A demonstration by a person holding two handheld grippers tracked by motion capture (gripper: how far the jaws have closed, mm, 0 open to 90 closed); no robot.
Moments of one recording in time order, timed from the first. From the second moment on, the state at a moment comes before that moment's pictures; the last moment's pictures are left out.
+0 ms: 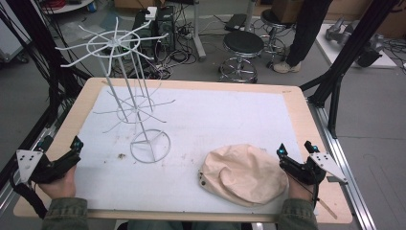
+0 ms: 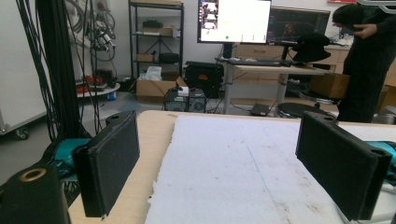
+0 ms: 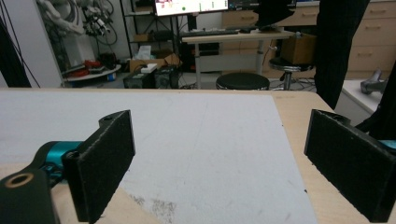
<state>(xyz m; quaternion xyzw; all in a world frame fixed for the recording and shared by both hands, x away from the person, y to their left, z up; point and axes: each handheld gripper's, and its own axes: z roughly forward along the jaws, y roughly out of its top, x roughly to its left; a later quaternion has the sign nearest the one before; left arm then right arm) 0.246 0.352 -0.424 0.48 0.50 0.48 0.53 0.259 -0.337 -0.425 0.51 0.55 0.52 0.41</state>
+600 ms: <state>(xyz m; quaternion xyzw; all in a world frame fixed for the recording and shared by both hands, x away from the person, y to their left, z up) 0.247 0.351 -0.424 0.49 0.50 0.48 0.53 0.266 -0.312 -0.398 0.46 0.60 0.54 0.38</state>
